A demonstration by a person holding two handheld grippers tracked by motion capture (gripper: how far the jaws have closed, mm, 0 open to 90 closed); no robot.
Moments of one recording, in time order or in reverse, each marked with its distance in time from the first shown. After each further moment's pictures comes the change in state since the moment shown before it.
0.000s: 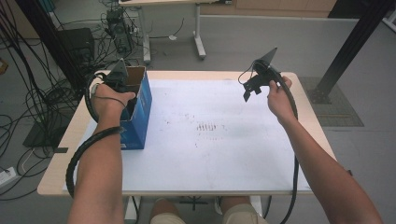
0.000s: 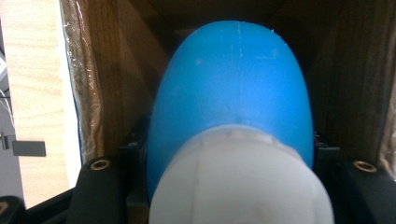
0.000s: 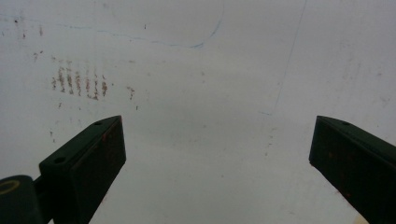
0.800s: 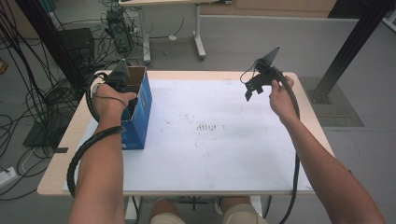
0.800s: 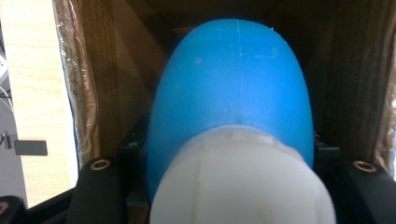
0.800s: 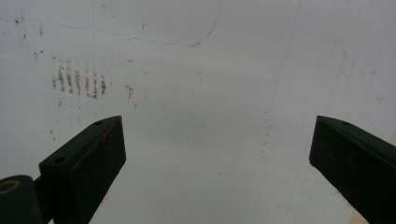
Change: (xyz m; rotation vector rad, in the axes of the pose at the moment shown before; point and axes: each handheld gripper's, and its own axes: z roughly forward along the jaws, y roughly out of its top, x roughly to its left) left arm -0.004 0.001 0.000 0.007 0.009 0.010; right arm -0.004 -0.002 -0.004 -0.005 0.005 0.001
